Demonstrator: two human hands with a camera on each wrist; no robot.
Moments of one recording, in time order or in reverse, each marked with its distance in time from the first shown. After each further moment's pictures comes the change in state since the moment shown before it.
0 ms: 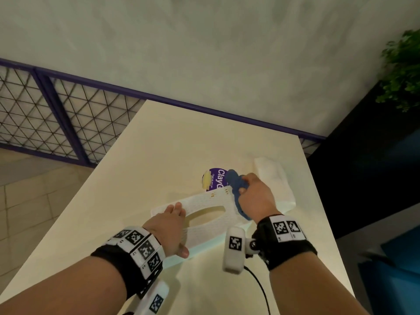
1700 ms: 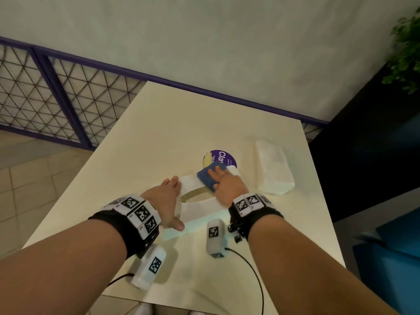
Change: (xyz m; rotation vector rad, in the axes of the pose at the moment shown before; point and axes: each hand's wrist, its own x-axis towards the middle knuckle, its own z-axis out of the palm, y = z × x) left_hand -0.004 -0.014 -0.002 -0.032 0.008 -0.021; right_hand 0.016 -0.006 0.065 -0.572 -0.366 -0.234
